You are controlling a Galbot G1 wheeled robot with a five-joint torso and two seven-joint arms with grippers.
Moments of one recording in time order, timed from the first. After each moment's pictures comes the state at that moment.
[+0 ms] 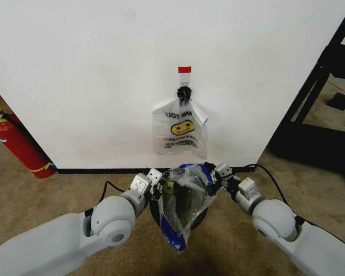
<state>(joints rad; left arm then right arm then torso) 0.58 -0.69 0.46 -2.20 -1.06 0.67 -0.72 -1.09 0.71 0.05 2.02 0.48 -0.30 0.13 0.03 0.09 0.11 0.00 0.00</state>
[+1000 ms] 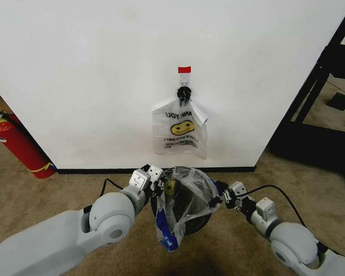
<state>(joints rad) 0.59 -0.69 0.42 -2.22 -1.13 0.67 -0.73 -1.39 0.70 0.26 2.11 0.55 -0.23 0.10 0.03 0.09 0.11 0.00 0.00</state>
